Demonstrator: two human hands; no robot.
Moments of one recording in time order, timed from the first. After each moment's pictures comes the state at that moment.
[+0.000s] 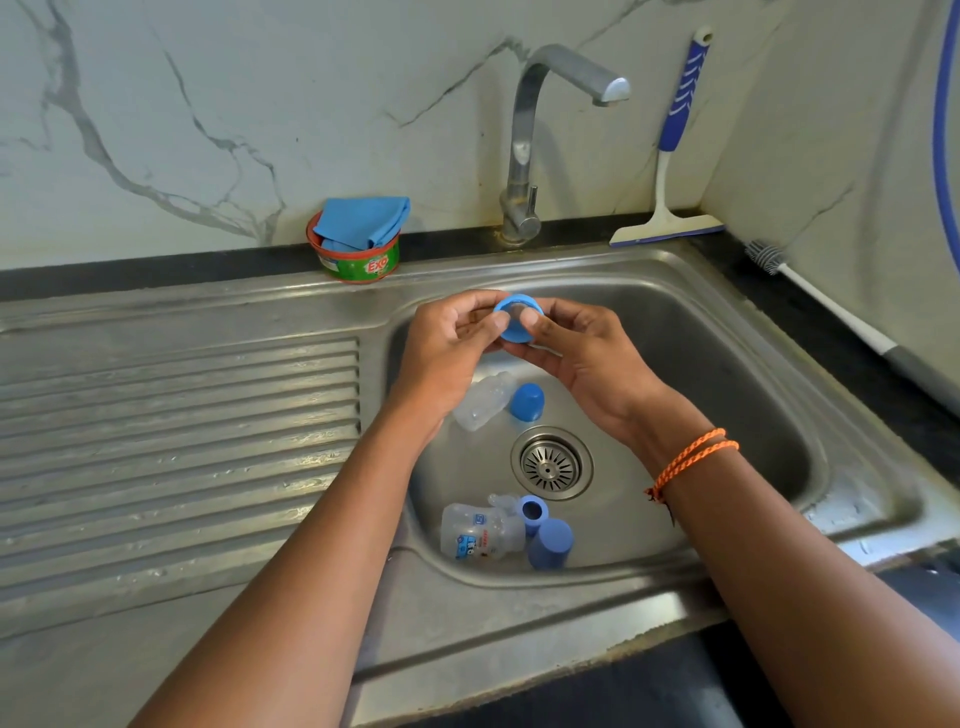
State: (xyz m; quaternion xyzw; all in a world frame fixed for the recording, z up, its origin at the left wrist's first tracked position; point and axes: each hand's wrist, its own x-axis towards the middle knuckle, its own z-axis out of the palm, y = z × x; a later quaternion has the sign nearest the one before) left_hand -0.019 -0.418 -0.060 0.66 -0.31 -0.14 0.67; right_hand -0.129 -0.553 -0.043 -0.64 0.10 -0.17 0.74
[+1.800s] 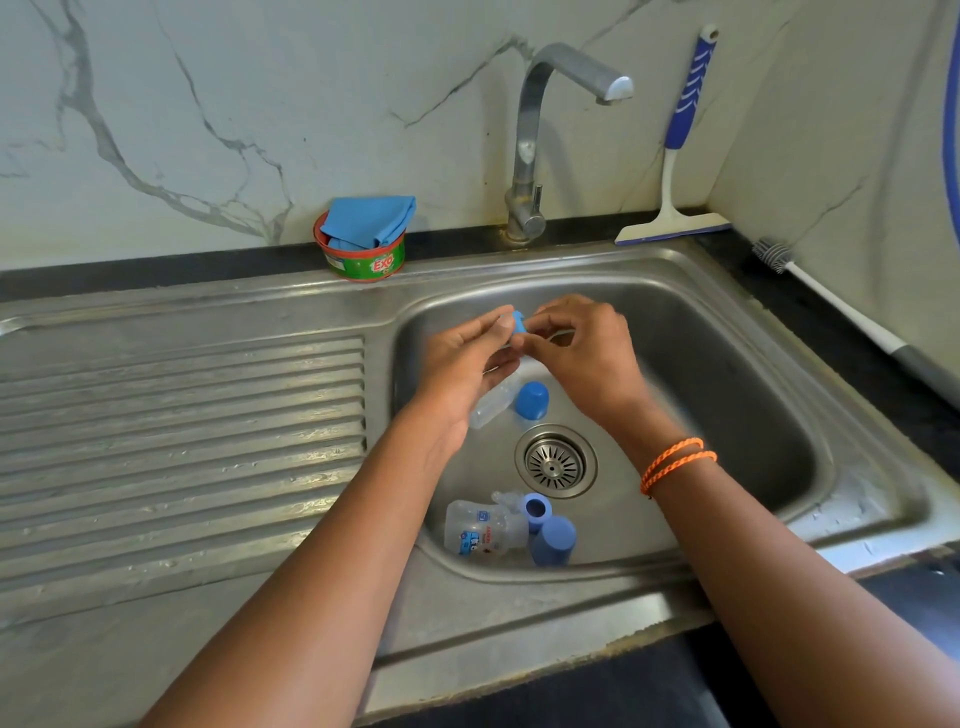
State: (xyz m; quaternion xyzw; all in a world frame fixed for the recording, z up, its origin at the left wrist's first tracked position) left_hand -0.036 -0.428 -0.067 0.56 -0.11 -0.31 0.76; right_hand -0.116 -0.565 -0.062 -0.87 0.17 -0.29 0.36
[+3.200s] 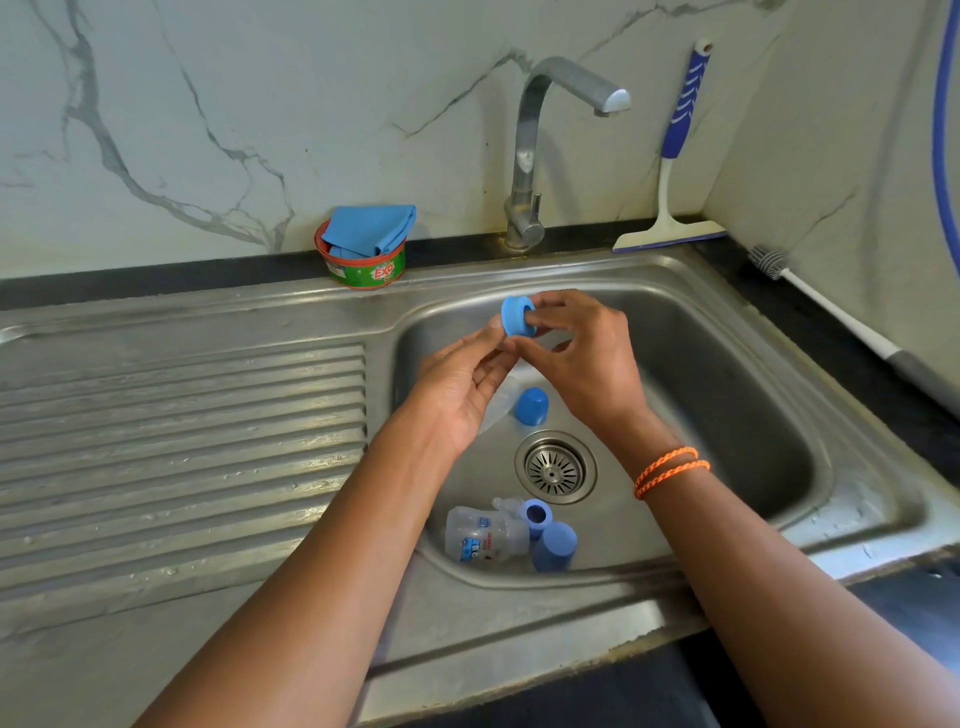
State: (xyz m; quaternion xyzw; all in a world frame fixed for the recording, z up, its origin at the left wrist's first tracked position) left_hand -0.036 -0.426 -0.062 0.44 0.01 -0.37 0.82; right_hand -0.118 -0.555 -0.058 -0.87 0.14 -0.36 0.30
